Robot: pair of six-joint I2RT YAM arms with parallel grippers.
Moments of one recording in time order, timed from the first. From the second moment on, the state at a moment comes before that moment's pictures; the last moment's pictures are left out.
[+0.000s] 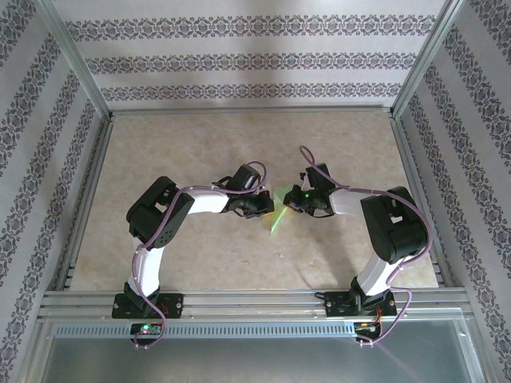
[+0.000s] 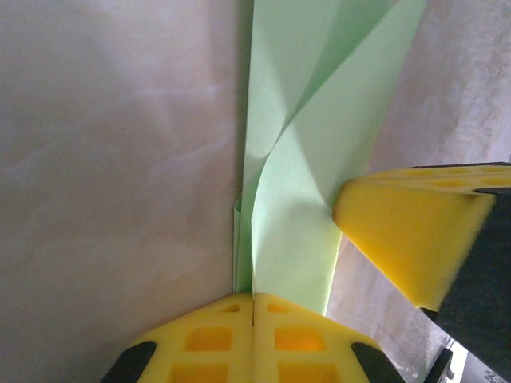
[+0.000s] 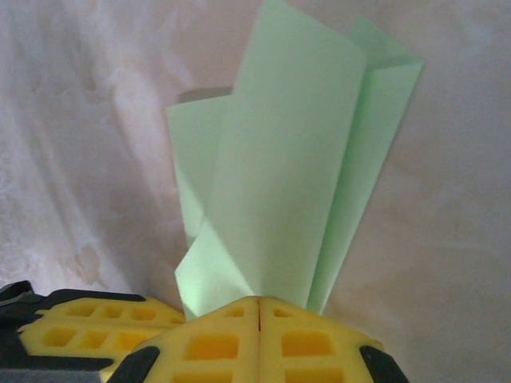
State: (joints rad) left arm -0.64 2.03 1.13 0.00 0.48 -0.87; right arm 0.33 1.71 0.76 -0.03 -0.46 0.75
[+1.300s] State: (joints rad) left arm -0.66 1.73 1.11 -0.20 0.48 -0.84; right arm 0.33 1.72 0.72 0.05 -0.46 0.75
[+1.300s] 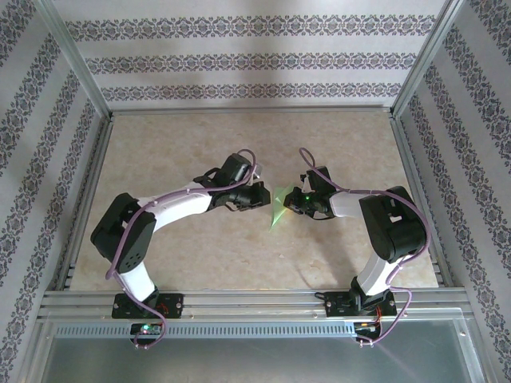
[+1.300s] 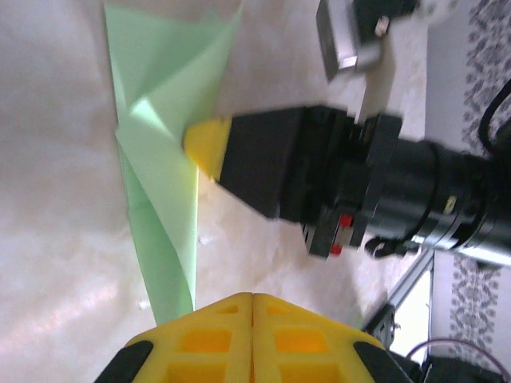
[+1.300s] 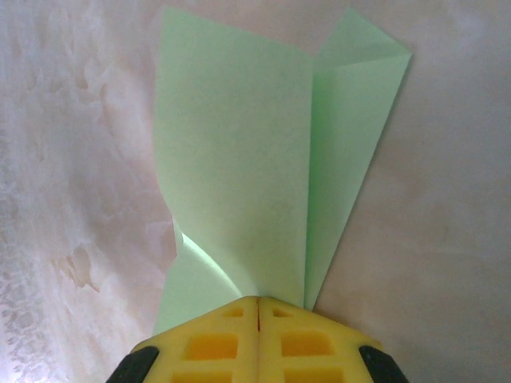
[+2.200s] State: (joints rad) left arm -0.71 1.92 1.20 -0.26 0.58 -0.83; right arm 0.33 1.72 0.72 0.05 -0.46 0.75
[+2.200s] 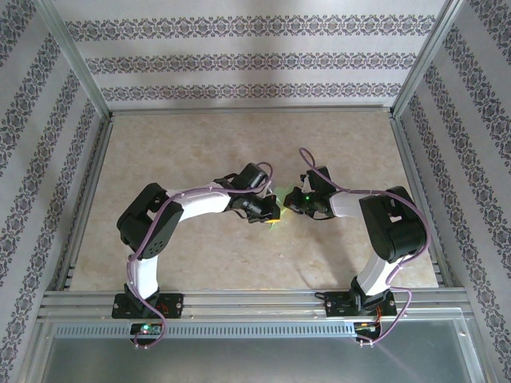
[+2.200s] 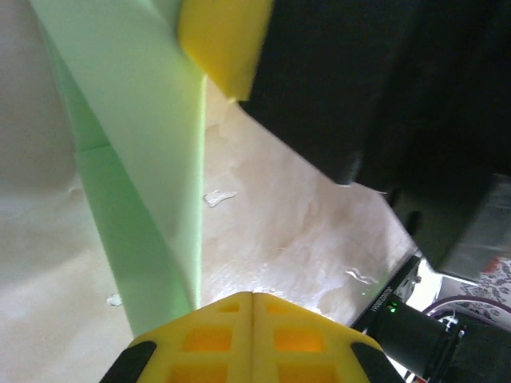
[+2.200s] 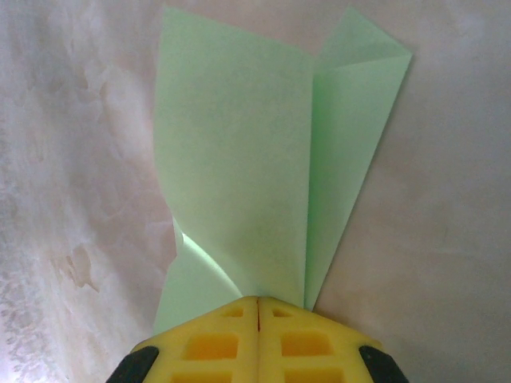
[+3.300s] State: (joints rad) left arm -0.71 1.97 1.16 -0.27 0.57 -0.81; right arm 0.33 1.73 0.72 0.05 -0.46 0.74
